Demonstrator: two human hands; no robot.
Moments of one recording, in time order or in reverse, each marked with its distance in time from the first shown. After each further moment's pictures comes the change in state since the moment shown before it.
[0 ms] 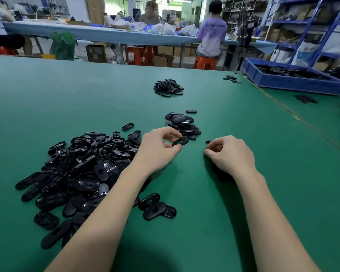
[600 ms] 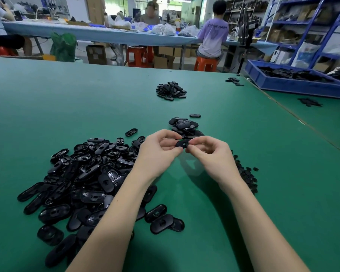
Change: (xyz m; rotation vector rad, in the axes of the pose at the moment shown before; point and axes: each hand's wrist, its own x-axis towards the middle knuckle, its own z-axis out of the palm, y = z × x) left_hand 0.000 0.001 -0.011 -0.393 0.021 -0.148; right_hand -0.007 -0.038 0.030 0.872 -0.036 -0.116
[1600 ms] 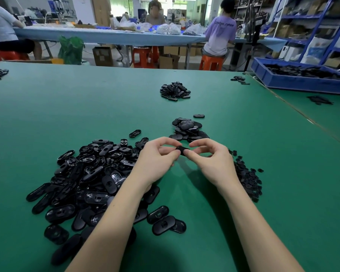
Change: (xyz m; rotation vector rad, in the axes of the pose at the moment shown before) left_hand -0.005 -0.007 -0.006 0.005 -0.028 -0.085; right_hand -0.004 0.001 0.007 -0.104 0.041 0.047
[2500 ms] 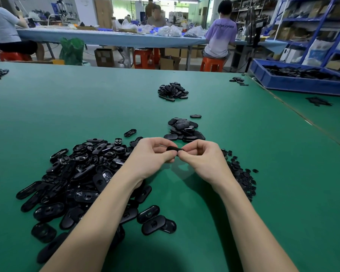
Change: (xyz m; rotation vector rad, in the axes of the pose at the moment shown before) left_hand 0.007 0.001 0.000 -0.002 -0.042 -0.011; right_hand 0.005 -0.004 -0.003 0.087 -0.139 0.031
